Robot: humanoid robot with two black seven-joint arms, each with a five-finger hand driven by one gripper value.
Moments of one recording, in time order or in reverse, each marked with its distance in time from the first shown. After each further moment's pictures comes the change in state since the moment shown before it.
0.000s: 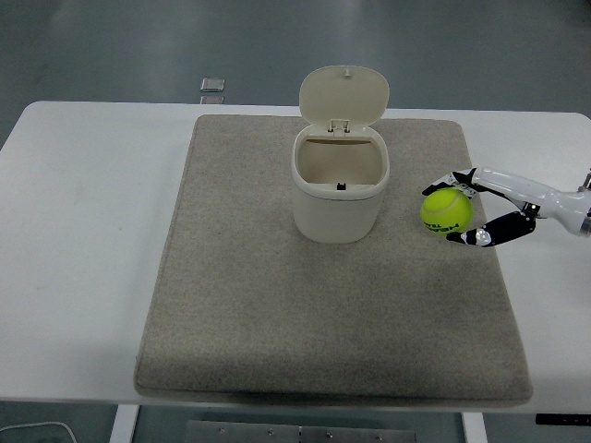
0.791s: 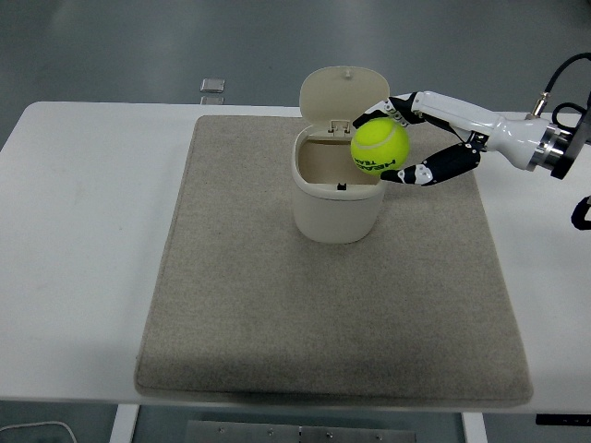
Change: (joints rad) left arm 0.000 0.000 0.000 0.000 0.000 0.000 0.000; right arm 0.159 0.192 0.086 0.030 0.048 0.094 -0.060
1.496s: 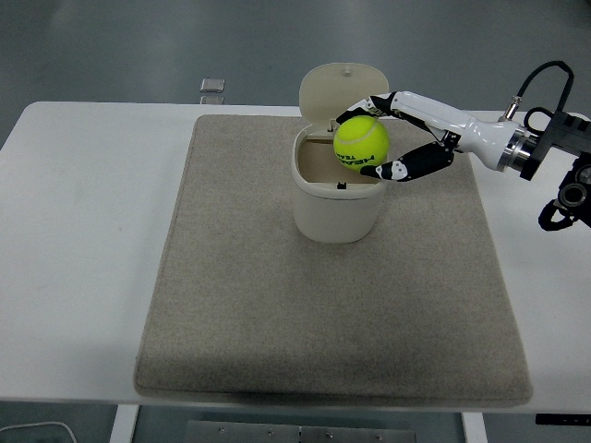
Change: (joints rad) left arm 0.000 0.000 0.000 0.000 0.000 0.000 0.000; right arm -0.002 0.070 -0.006 -0.041 0.003 -0.052 -0.082
